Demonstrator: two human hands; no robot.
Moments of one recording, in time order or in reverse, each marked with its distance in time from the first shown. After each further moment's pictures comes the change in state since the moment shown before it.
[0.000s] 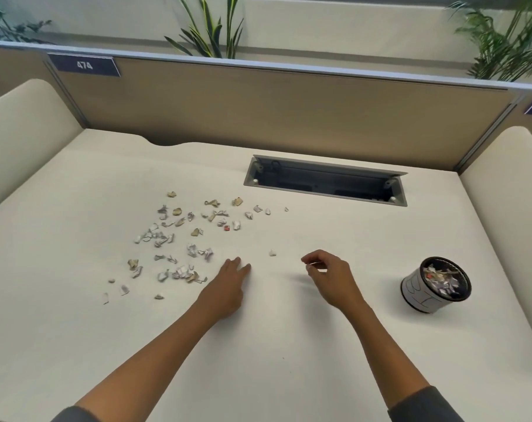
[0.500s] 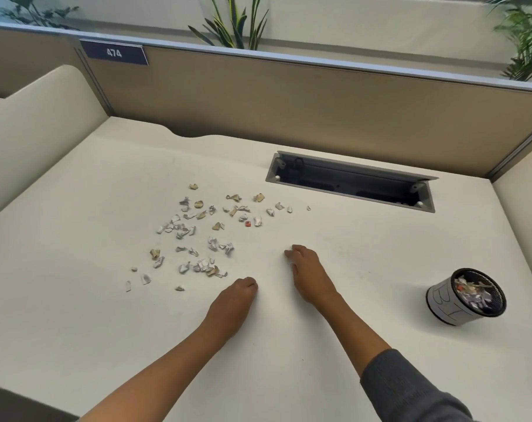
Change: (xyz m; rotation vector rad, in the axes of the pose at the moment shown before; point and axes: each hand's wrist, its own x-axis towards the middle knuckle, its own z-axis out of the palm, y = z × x) left_hand -0.032 -0.018 0.021 0.035 0.201 0.012; right_hand 0.034 -0.007 0.087 -0.507 -0.217 -0.203
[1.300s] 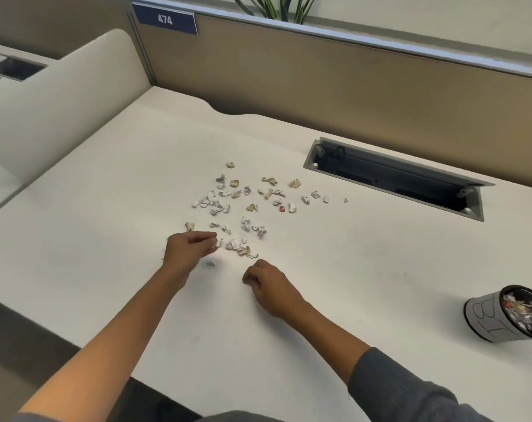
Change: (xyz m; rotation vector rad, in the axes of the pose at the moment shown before) left_hand -0.031 -0.109 -0.087 -1.325 0.379 -0.703; right_hand -0.017 -0.105 0.074 0.101 -0.234 -0.278
